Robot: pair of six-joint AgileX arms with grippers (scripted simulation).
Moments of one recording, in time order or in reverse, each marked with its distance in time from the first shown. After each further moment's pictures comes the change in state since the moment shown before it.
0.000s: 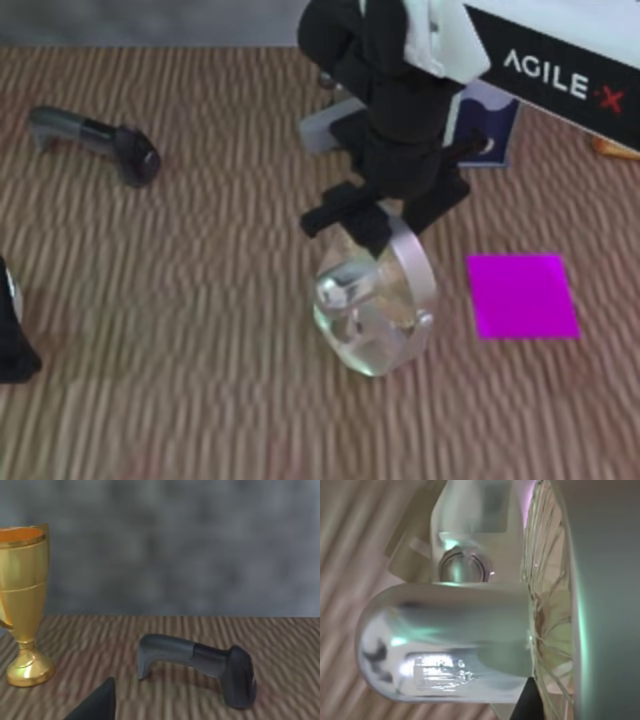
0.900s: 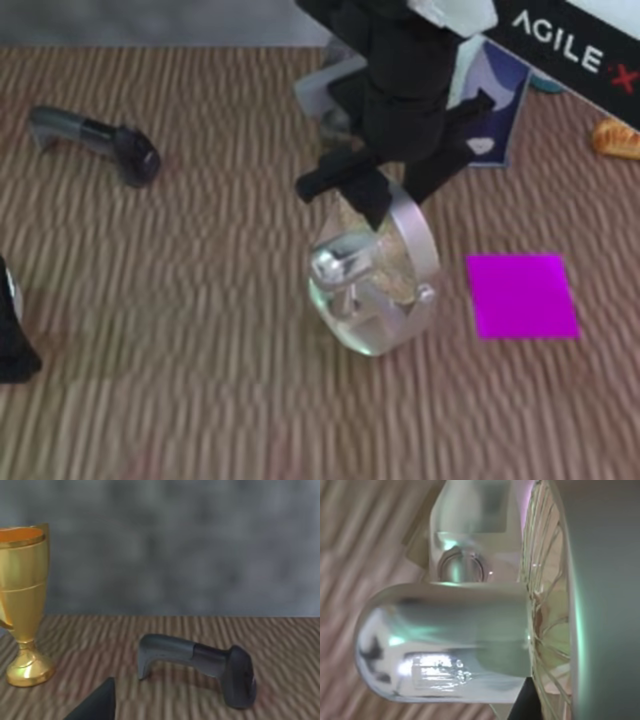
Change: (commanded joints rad) left arm 0.000 0.000 0.000 0.000 0.000 0.000; right arm 0.004 0.033 0.209 -0.174 0.000 0.002
